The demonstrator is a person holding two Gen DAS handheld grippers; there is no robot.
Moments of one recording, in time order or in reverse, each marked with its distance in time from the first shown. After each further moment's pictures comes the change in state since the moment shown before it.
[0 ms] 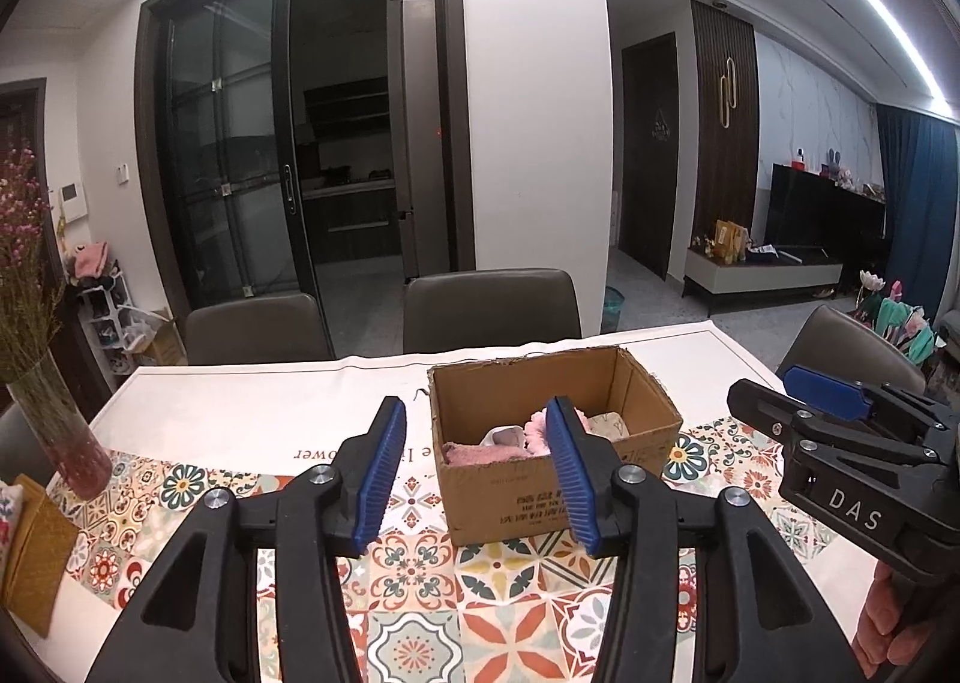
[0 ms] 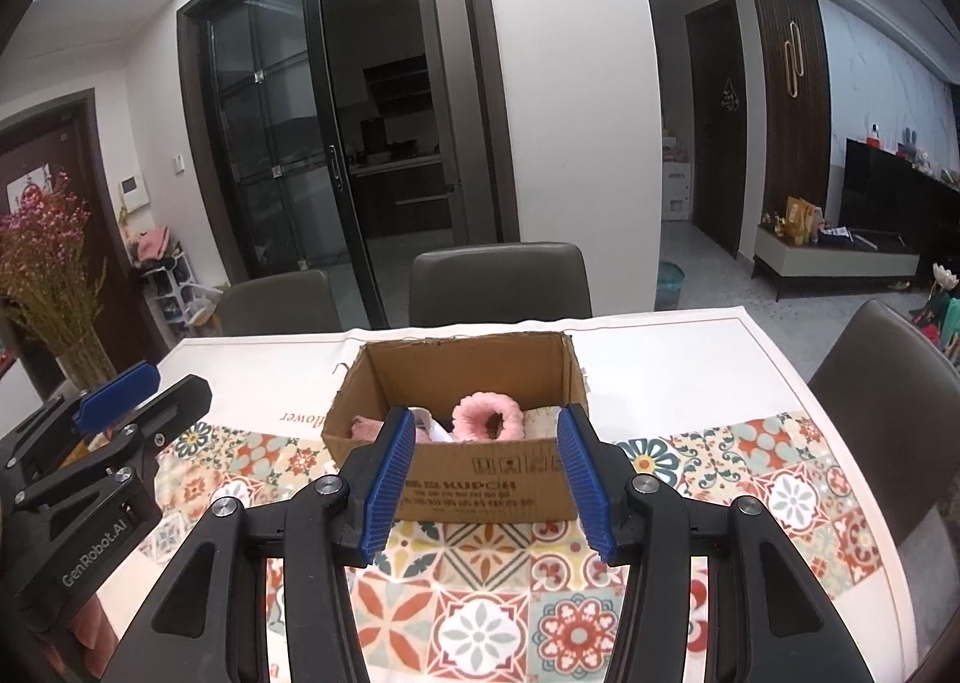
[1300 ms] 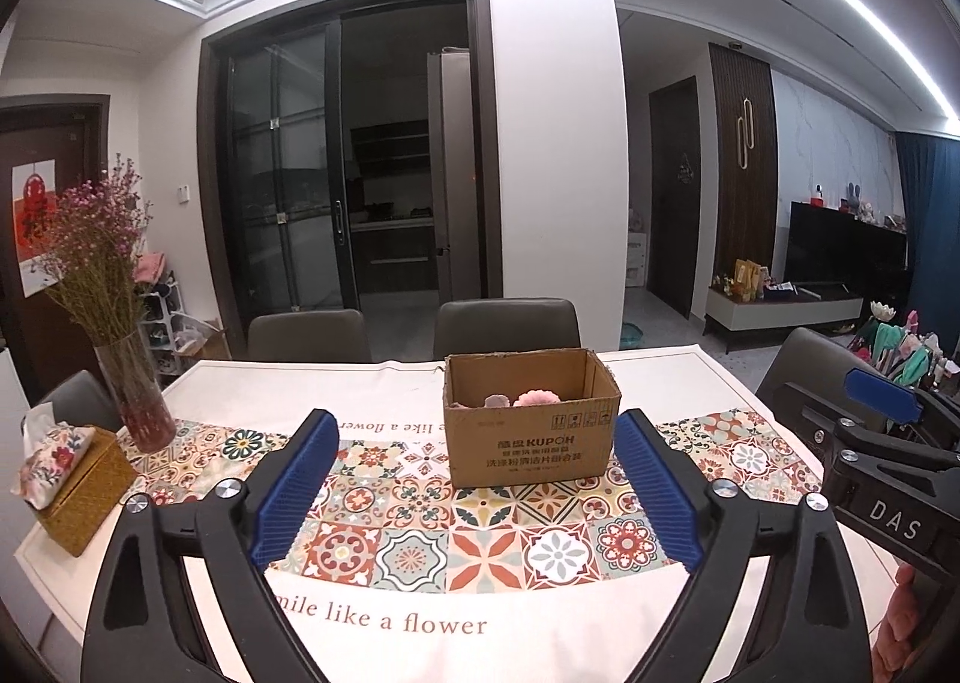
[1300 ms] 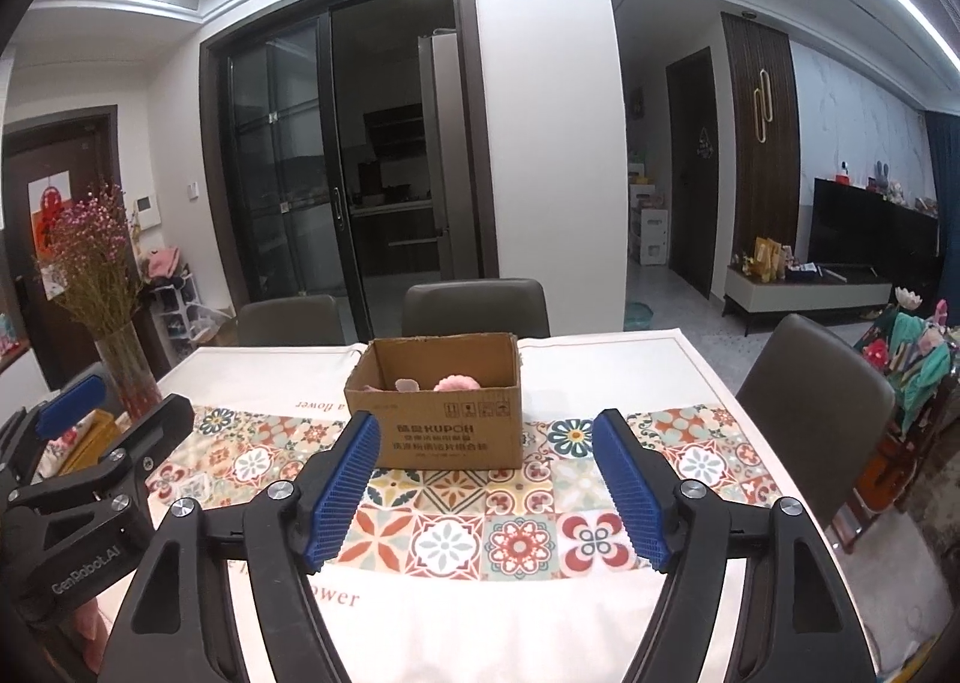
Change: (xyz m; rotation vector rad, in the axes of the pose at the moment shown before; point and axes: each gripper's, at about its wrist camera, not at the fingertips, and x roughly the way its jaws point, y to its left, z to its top) left arm -0.162 -0.043 -0.055 -0.040 -0.108 0.103; right arm -0.172 -0.021 -0.059 -0.026 -0.125 -0.039
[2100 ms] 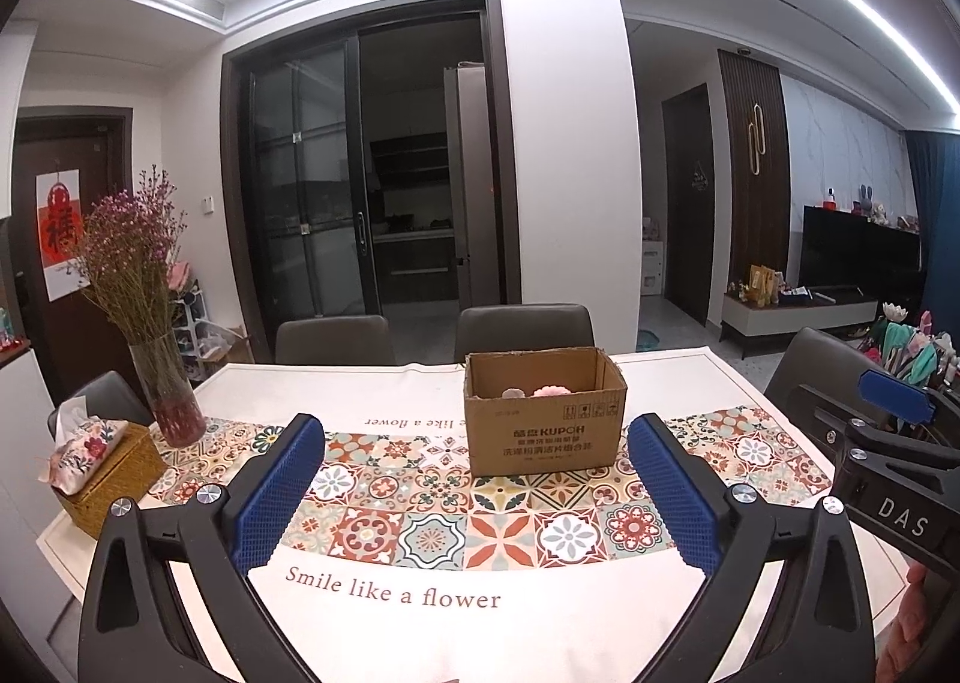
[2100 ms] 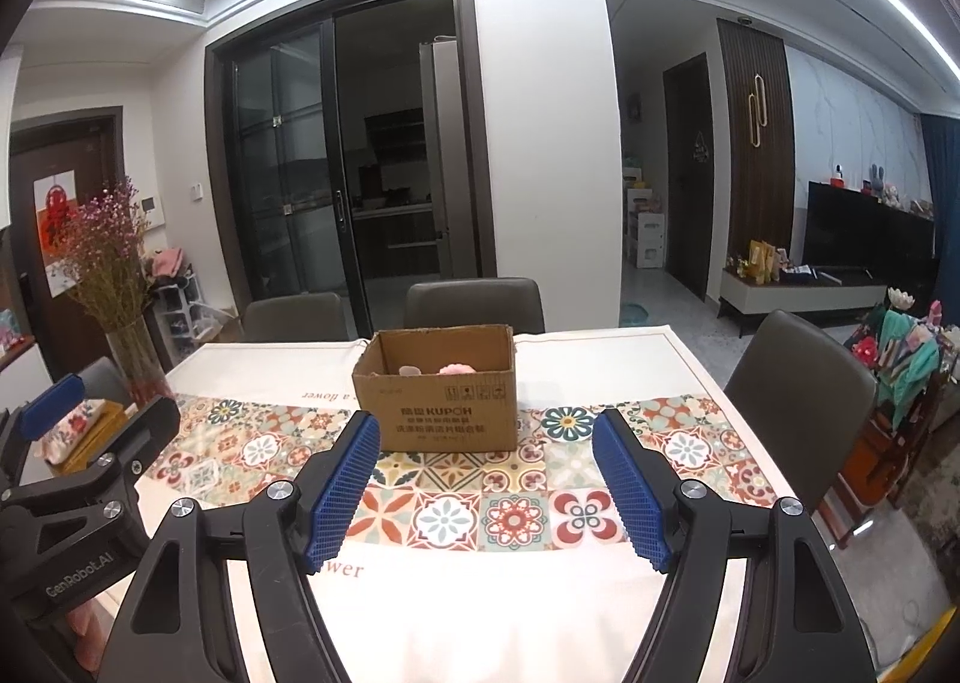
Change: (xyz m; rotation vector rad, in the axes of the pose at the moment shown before) left arm -0.047 -0.007 -0.016 0.006 -0.033 0.053; right arm -0.038 0.005 -0.018 -0.001 -0.009 -0.003
